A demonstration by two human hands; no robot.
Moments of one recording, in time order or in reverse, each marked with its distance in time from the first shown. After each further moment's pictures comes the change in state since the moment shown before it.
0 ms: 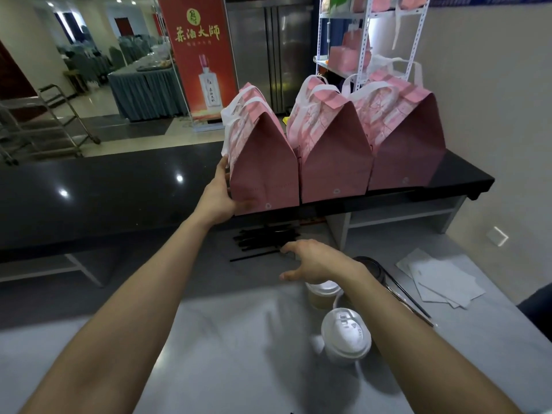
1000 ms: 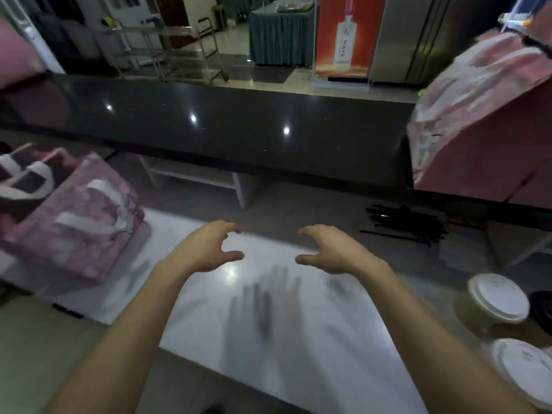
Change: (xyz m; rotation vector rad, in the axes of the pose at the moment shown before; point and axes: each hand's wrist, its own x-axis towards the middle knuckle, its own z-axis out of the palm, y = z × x) left_hand -0.292 -0.192 -0.190 0.534 -0.089 -0.433; right_hand 0.069 -0.248 0.093 -0.075 -0.146 -0.318
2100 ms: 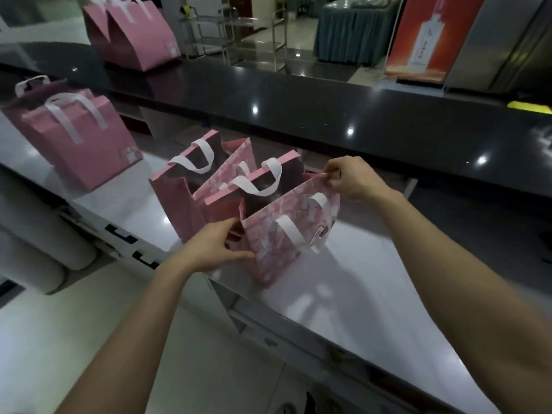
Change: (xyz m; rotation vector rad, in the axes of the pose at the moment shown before) left_hand -0.128 -0.392 -0.120 -0.313 0.067 -0.066; right_hand 0.222 -0.375 0.013 0.078 0.274 -0.092
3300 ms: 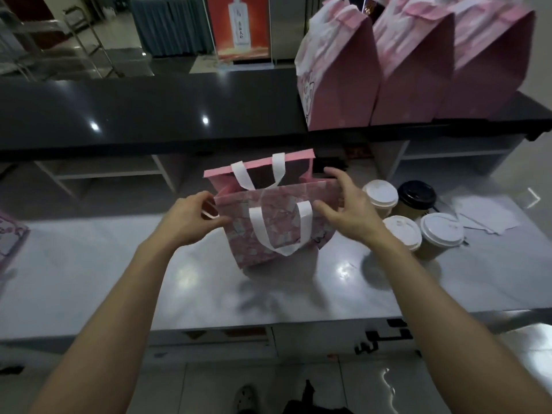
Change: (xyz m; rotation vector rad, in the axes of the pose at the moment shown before) left_hand 0.069 0.403 0.301 0.125 -0.051 0.273; right_hand -0.436 0.401 -0.141 0.378 0.440 0.373
